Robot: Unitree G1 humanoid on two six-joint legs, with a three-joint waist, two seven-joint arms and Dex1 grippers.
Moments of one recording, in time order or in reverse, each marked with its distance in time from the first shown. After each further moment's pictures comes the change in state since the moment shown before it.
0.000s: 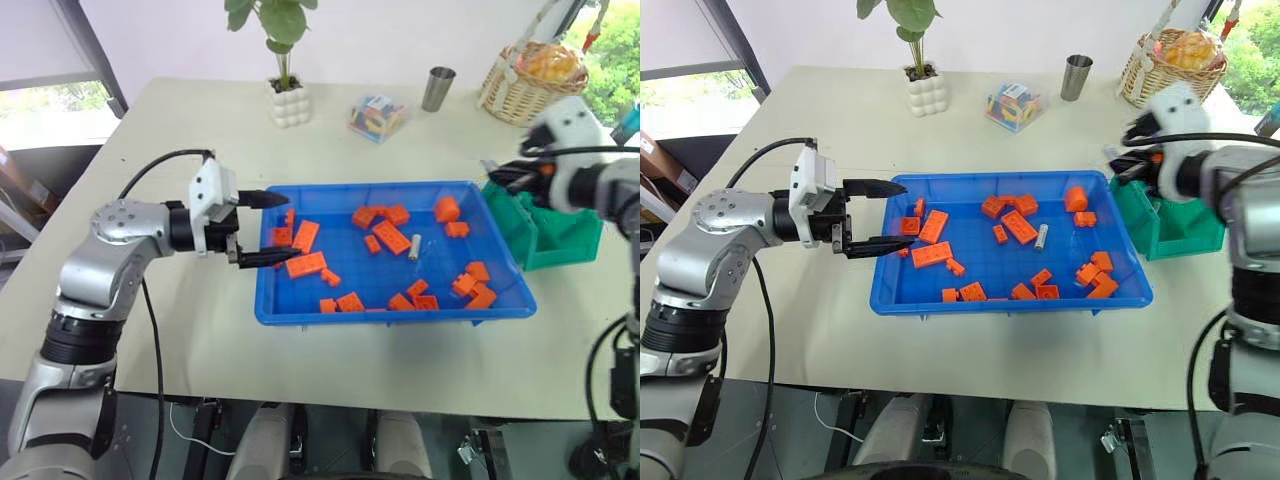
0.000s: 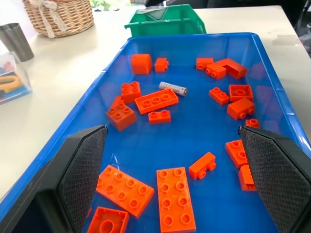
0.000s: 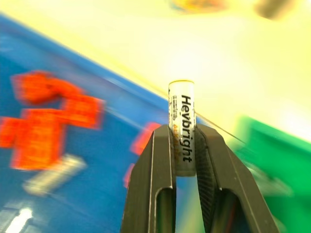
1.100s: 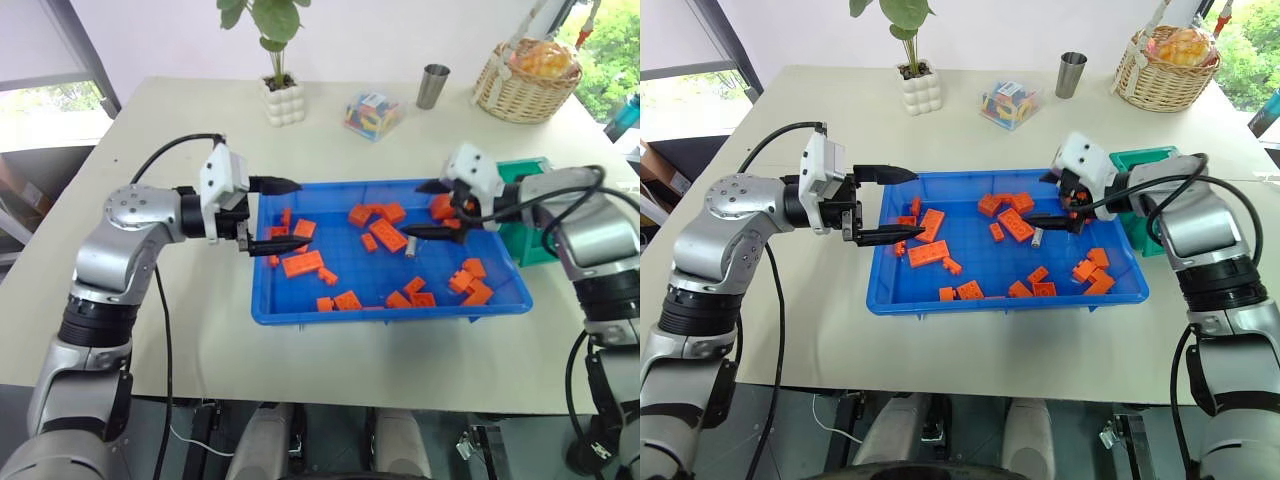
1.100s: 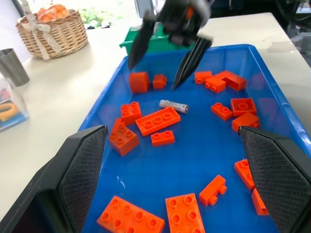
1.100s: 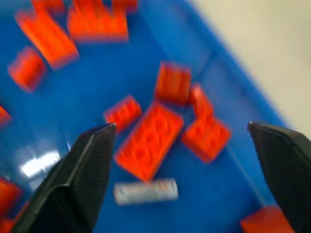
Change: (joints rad) left arm -0.089 -0.052 -0.024 0.062 0.037 -0.038 -0.023; right arm -0.037 0.107 0.356 0.233 0.009 -0.627 0.384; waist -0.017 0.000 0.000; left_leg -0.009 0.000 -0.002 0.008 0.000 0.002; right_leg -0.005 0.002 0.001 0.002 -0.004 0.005
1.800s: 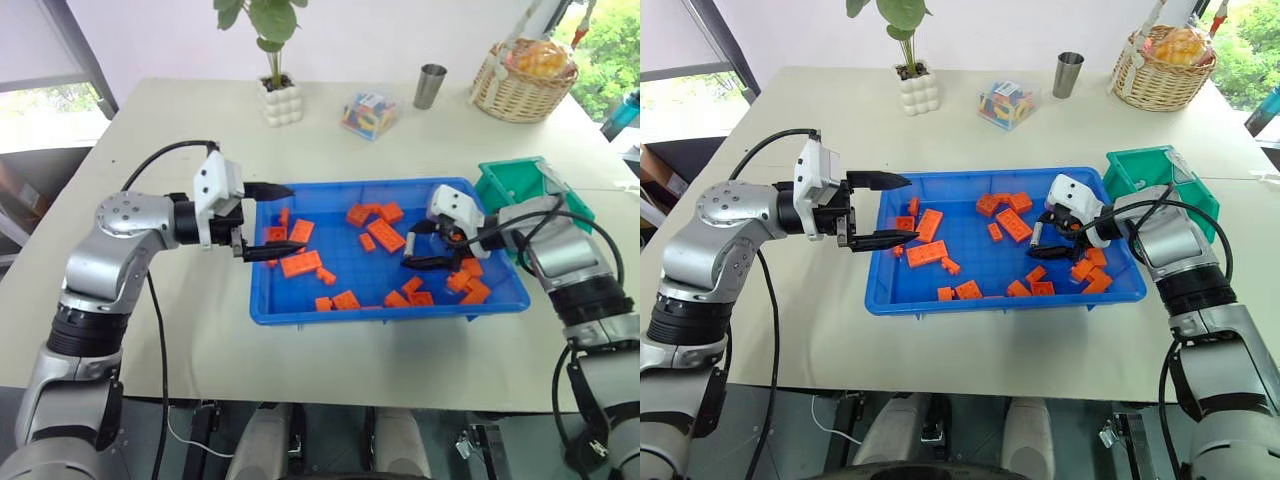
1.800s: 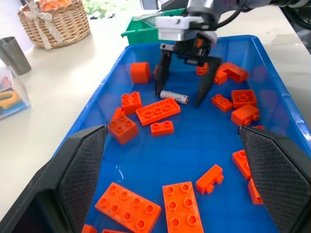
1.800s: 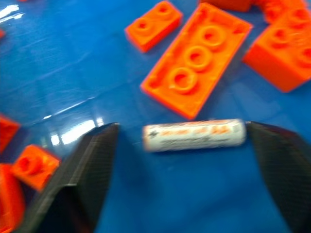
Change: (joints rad) left arm 0.043 0.035 0.012 -0.046 -0.009 0.022 0.026; right arm 0.018 0.074 0.024 0.165 -0.089 -0.056 0.052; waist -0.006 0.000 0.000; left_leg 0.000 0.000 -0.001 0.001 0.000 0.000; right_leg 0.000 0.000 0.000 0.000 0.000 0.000
